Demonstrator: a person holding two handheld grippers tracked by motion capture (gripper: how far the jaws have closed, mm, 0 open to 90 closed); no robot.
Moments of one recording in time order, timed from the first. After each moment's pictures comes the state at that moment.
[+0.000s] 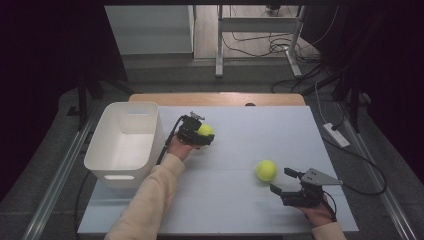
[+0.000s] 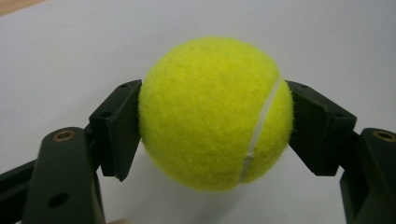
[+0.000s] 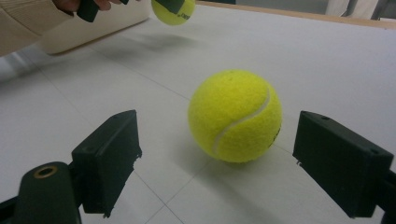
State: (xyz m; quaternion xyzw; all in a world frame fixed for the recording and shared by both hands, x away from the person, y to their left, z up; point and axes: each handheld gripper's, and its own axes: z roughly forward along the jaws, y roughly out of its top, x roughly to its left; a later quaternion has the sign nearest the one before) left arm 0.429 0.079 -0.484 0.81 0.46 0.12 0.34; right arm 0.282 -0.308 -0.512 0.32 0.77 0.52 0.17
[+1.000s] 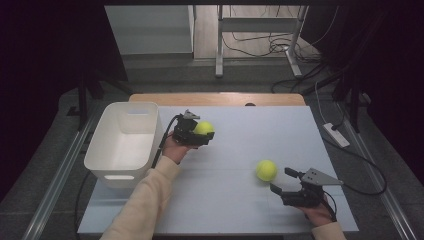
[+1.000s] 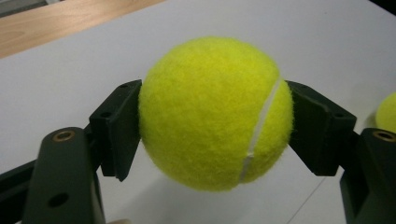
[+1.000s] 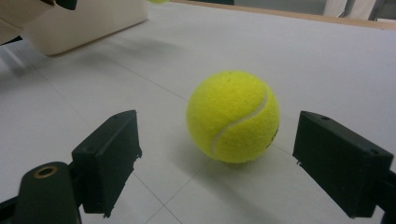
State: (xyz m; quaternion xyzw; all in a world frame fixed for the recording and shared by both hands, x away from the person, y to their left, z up) left arm 0.405 0.089 -0.460 0.79 0.44 0.13 0.41; right arm 0.282 -0.308 -0.512 0.33 0.77 0.52 0.17
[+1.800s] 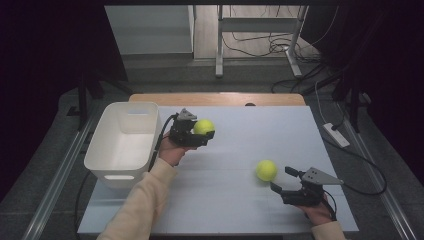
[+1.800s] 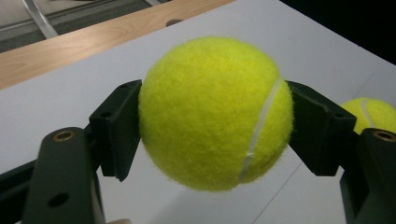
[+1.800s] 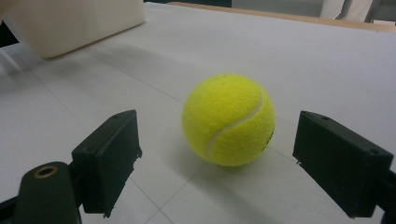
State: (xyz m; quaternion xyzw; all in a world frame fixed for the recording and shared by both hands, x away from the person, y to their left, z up) left arm 0.381 0.095 -0.435 0.78 0.41 0.14 0.45; right arm 0.284 -0.308 -0.512 0.33 0.77 0.52 0.17
